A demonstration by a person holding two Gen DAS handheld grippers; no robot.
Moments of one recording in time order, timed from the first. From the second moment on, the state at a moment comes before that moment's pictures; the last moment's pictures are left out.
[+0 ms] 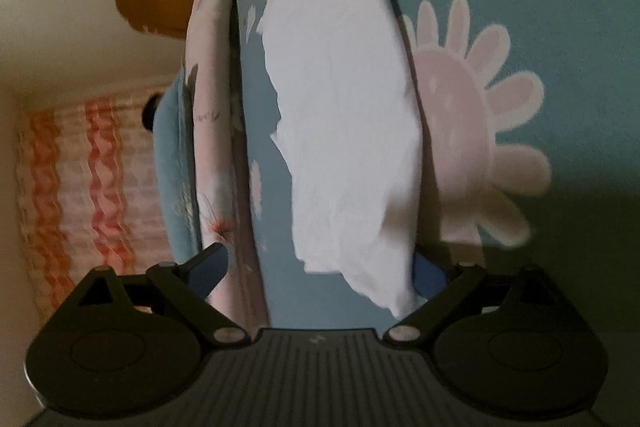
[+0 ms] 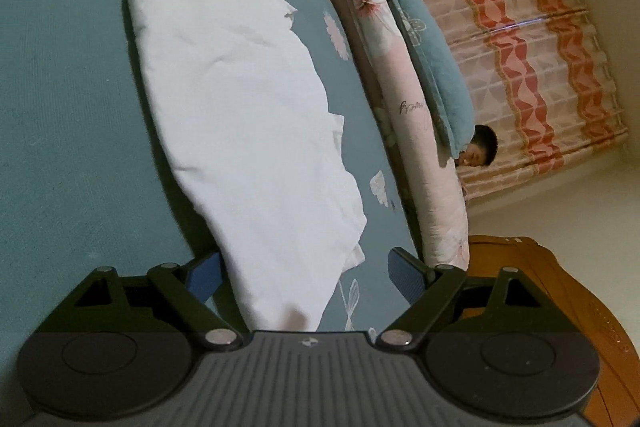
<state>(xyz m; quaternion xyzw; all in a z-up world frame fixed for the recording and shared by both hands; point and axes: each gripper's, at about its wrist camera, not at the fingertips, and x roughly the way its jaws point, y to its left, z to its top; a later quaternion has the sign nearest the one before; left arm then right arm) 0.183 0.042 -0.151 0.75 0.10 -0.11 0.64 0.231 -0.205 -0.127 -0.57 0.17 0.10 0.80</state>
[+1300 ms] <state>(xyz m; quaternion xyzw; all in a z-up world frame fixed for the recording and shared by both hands) 0.130 0.057 -0.124 0.75 0.17 -0.13 0.62 0.164 -0.208 -0.070 -0.55 0.22 0.16 0.79</state>
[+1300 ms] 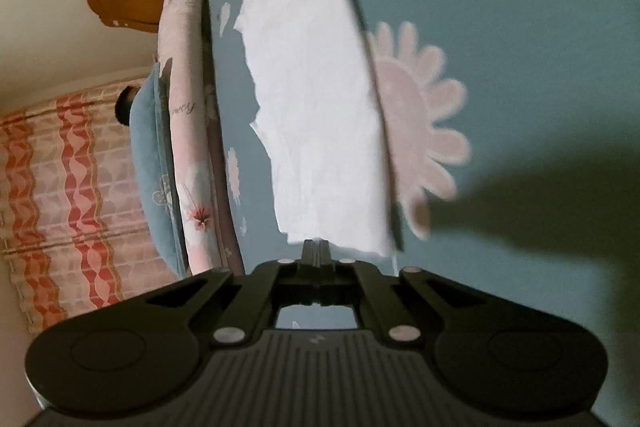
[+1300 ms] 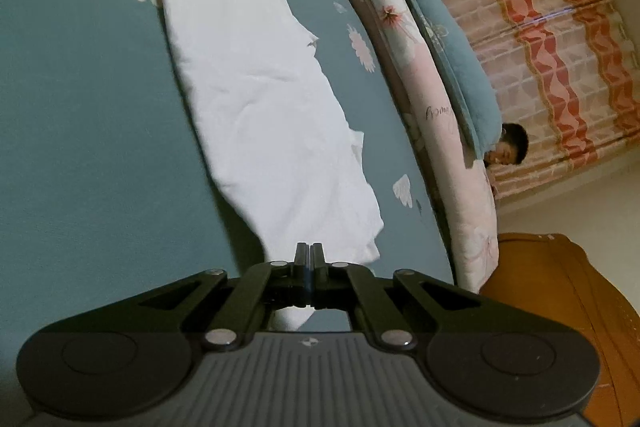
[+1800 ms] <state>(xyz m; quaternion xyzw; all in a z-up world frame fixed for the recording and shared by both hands) 0.141 0.038 -0.153 0.73 0.16 -0.13 0.66 0.154 -0.193 -0.115 -0.56 0.23 0.15 0.78</state>
